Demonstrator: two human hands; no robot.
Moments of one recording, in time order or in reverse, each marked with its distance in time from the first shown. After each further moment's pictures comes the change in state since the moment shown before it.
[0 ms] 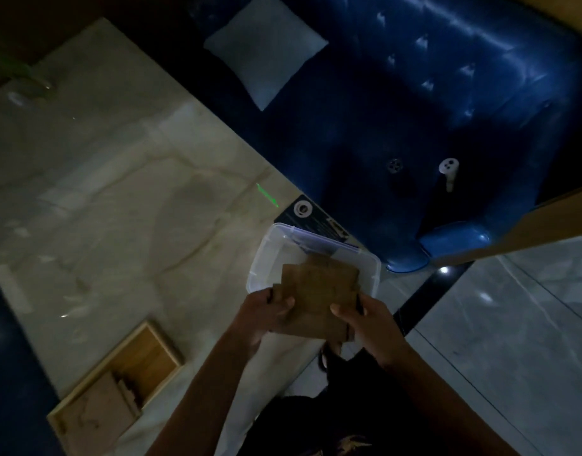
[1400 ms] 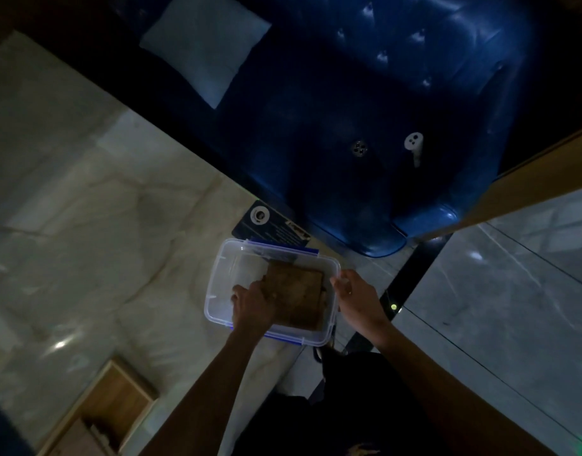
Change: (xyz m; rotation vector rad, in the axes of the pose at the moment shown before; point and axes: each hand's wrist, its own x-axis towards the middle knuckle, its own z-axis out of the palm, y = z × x) left_hand 0.090 -0.015 0.057 1.044 0.212 0.026; right_hand 0.067 0.030 -0.057 -0.359 0.179 0.032
